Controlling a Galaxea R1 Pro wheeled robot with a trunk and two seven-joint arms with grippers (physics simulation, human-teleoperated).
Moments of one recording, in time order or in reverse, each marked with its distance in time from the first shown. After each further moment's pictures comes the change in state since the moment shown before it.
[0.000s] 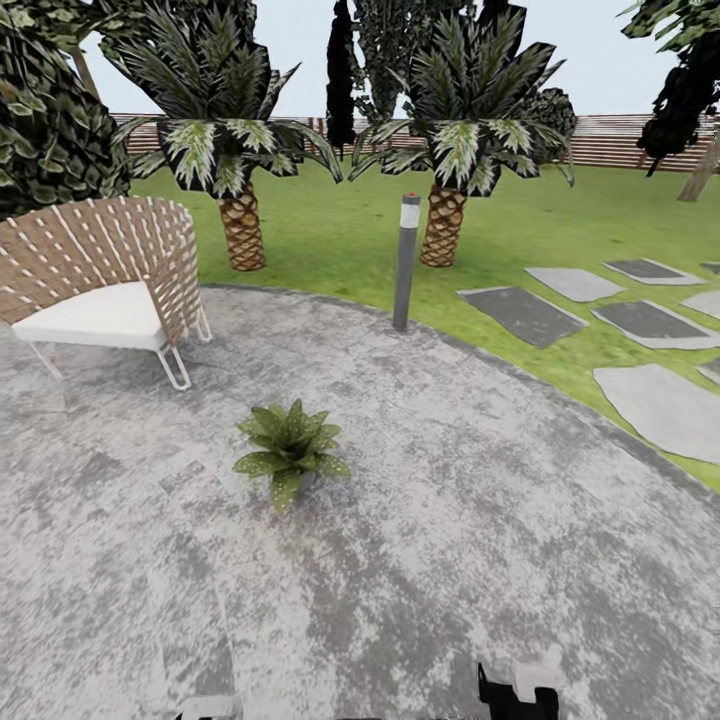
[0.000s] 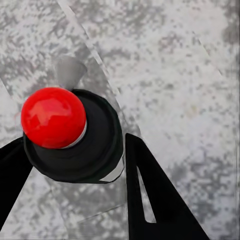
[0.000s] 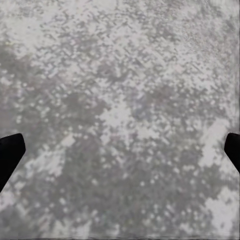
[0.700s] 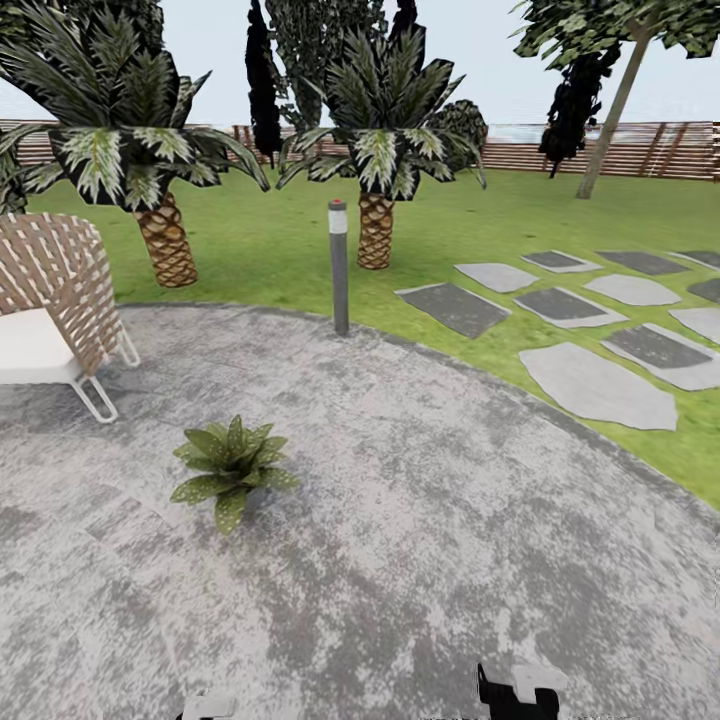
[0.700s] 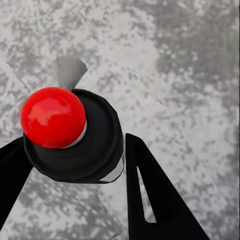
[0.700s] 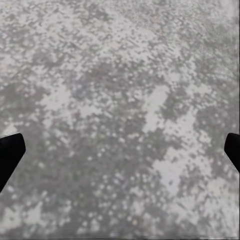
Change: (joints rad) left arm 0.000 -0.001 0.000 0.000 -0.004 0.000 0.000; right arm 0.000 0.001 0.002 0.001 -0.008 0.000 0.002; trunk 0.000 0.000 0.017
